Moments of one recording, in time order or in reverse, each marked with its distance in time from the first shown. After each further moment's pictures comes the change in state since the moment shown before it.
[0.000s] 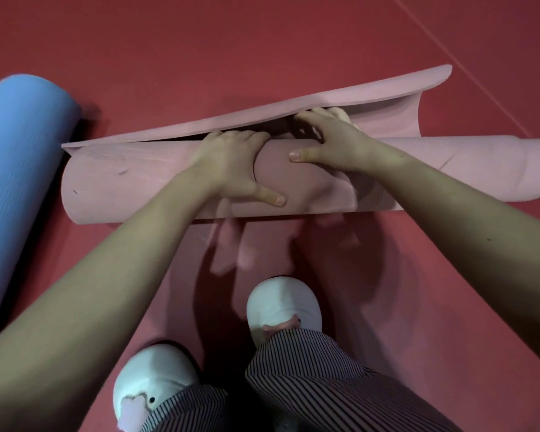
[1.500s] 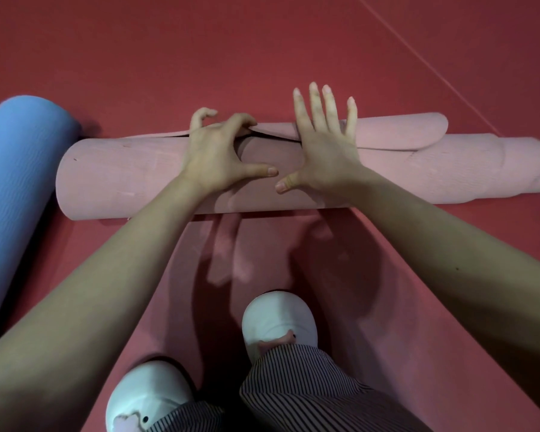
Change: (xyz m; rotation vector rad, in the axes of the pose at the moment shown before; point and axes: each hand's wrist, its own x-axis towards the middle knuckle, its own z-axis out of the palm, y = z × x) left_hand 0.016 -0.018 0.002 -0.313 0.507 -0.010; right_hand -0.006 -0.024 0.004 -0.504 0.187 0.040
